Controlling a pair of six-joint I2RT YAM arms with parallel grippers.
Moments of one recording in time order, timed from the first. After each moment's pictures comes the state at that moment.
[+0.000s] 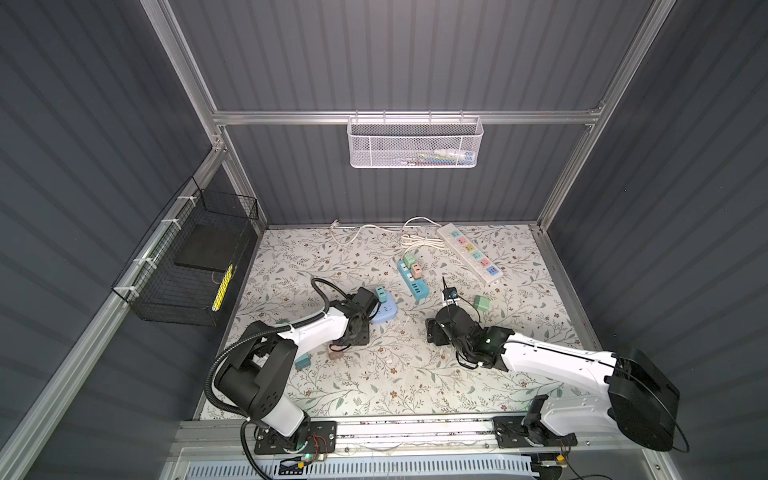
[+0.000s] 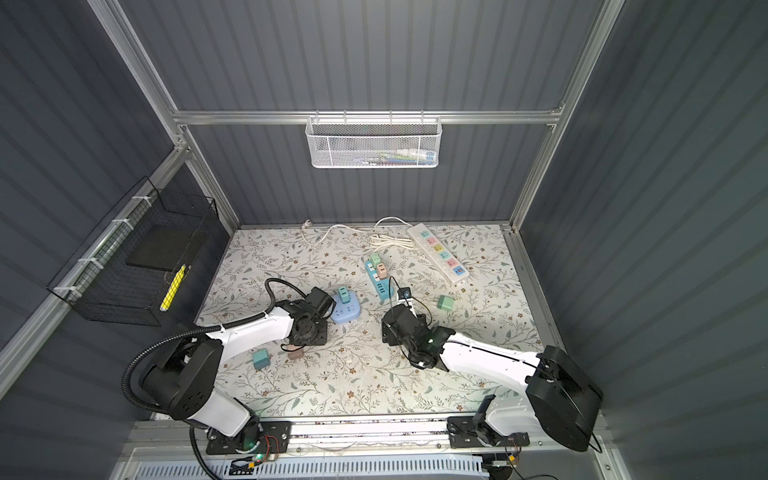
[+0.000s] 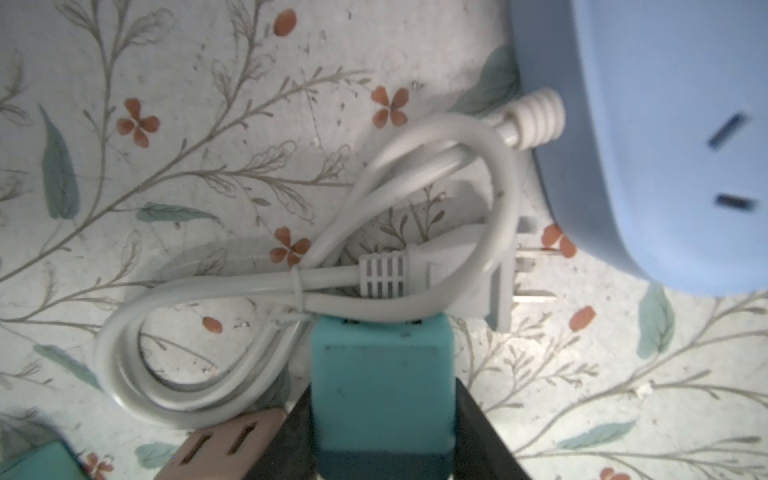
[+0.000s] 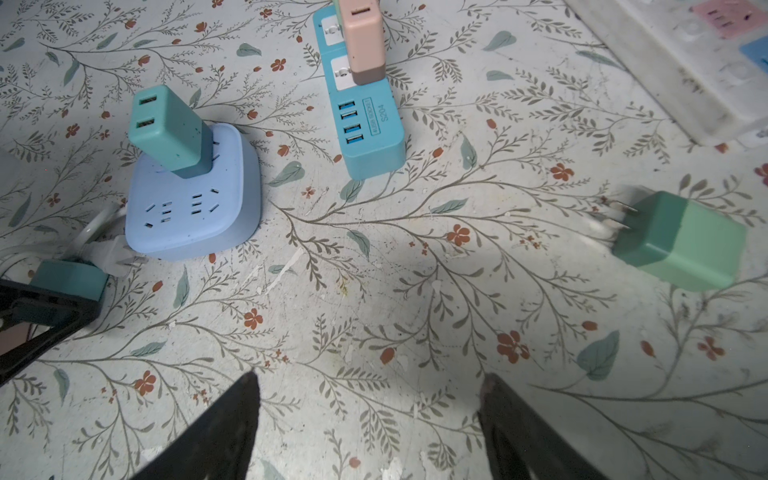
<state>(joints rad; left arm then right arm) -0.62 1.57 0.86 -0.64 -0.20 -0.57 0.90 1.31 0.69 -0.19 0.41 0.59</state>
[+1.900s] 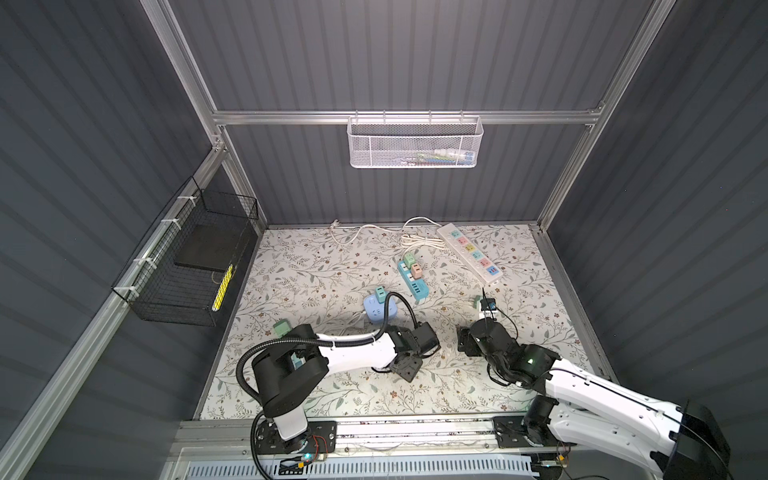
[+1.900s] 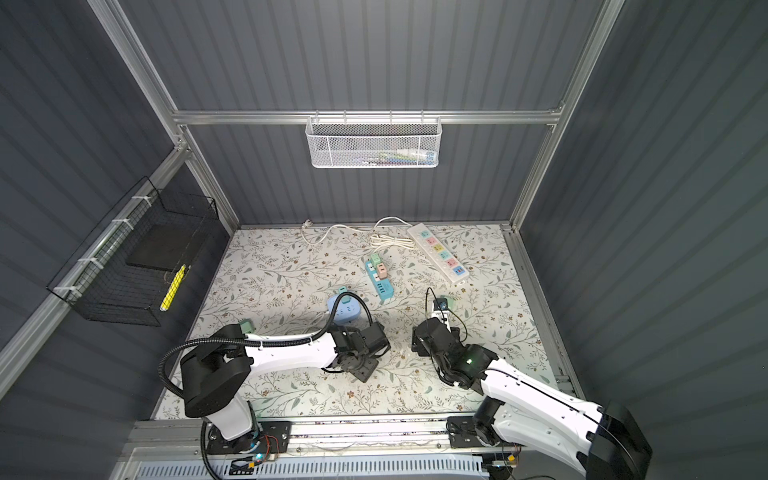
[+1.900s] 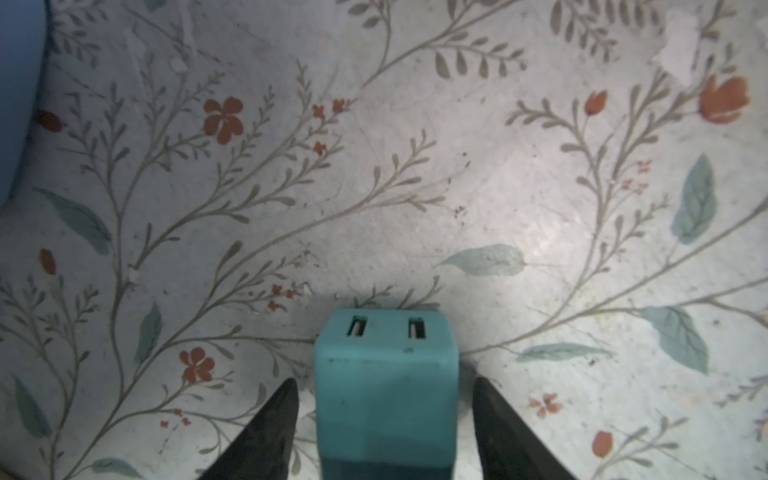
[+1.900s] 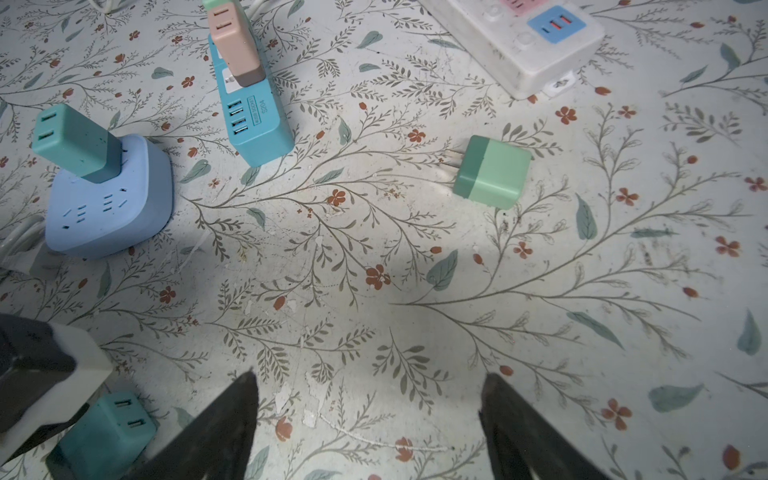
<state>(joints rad) -1.13 1.72 1.02 -0.67 -0.18 -0.44 0.83 0.91 0.50 -0.41 0.47 0.64</state>
